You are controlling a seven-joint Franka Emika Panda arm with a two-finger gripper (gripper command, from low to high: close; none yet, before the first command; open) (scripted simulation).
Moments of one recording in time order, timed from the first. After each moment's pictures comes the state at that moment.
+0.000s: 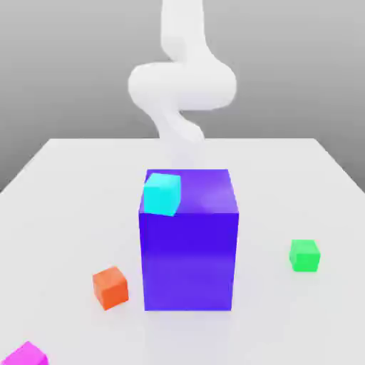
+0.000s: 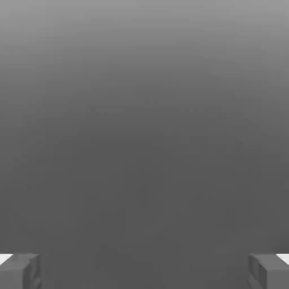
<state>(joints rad) -0.01 -0.71 -0.01 -2.29 0.00 2.32 0.81</state>
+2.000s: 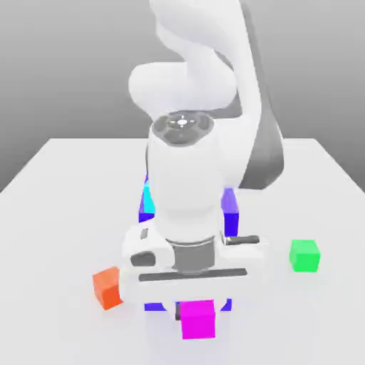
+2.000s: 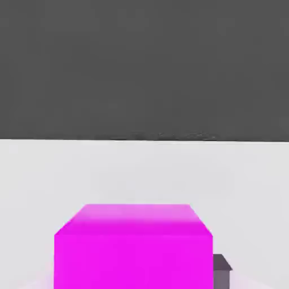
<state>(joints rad) 0.04 0.14 0.15 -2.50 0.10 2.64 0.65</state>
